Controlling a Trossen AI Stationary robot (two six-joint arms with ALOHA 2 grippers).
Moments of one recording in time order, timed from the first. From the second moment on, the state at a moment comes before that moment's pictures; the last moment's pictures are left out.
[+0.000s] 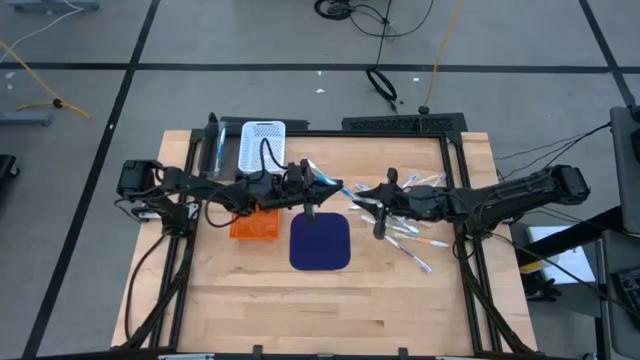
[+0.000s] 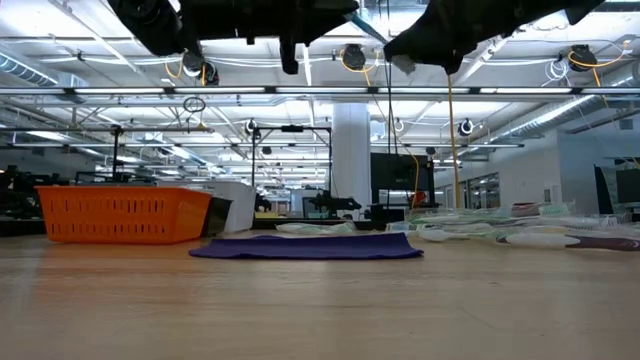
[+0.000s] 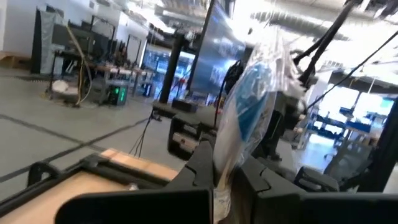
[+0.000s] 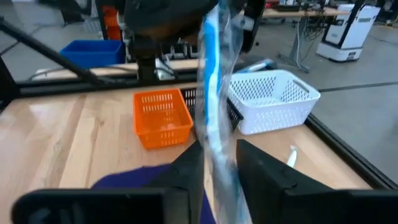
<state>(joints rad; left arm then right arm) 0.03 1.60 0.86 0.96 -0.11 -0.23 0.12 1.12 0.67 0.18 0.36 0.08</state>
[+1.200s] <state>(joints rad) 0.18 1.01 0.86 -0.48 -0.90 -0.36 0.12 1.12 0.58 0.02 0.36 0.22</state>
